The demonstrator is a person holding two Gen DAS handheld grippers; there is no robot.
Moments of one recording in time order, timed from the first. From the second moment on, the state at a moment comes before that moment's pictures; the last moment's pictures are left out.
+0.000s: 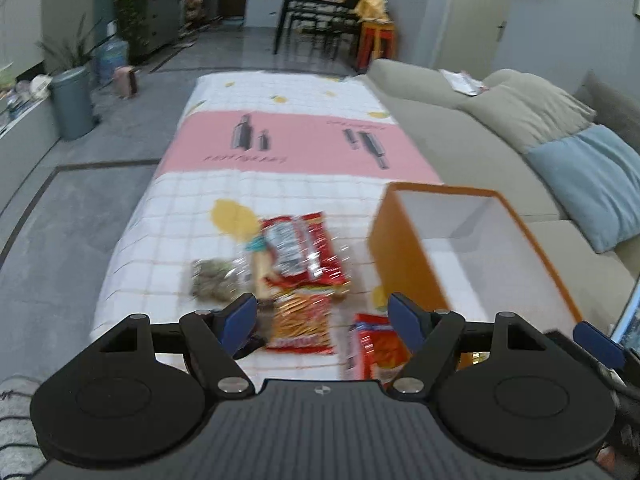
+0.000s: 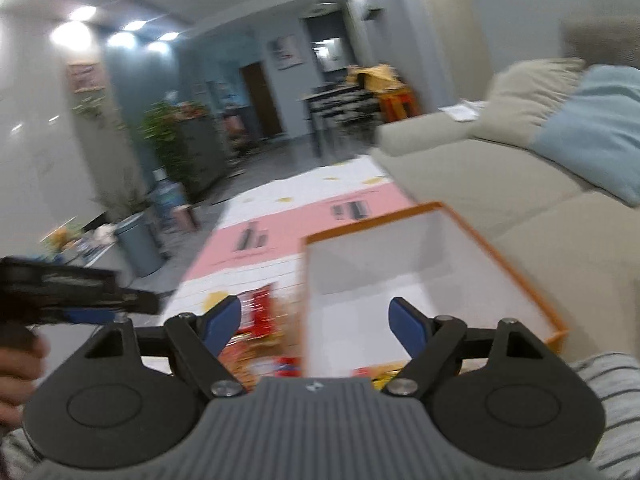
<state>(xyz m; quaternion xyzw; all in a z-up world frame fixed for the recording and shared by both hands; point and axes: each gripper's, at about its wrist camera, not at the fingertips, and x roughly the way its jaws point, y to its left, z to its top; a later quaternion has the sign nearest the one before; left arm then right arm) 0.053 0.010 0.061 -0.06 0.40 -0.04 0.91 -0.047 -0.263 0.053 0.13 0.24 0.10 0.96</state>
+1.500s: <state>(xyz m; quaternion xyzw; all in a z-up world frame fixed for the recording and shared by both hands) 0.101 0.066 -0.085 -0.02 0.63 0.02 0.77 -0.024 -0.157 -0.006 -0.09 0.35 0.16 0.92</state>
